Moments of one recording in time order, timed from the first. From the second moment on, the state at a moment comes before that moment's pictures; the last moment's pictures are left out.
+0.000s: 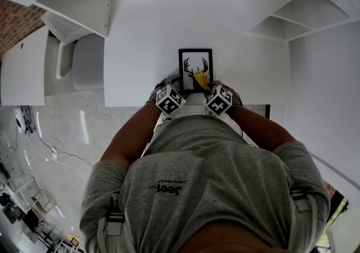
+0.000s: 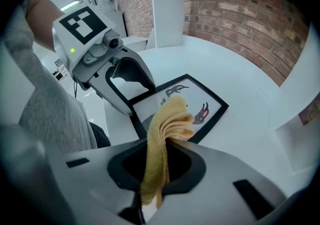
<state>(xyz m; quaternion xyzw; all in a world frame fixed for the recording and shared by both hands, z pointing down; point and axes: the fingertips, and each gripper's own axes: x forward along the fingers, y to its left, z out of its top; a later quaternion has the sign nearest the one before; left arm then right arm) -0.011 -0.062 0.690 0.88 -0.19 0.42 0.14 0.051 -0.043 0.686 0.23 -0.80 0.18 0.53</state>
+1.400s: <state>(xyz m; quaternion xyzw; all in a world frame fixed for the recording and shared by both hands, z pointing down) -0.011 -0.062 0.688 0.88 -0.19 0.42 0.13 0.020 -0.204 0.686 0.31 -0.79 0.15 0.50</state>
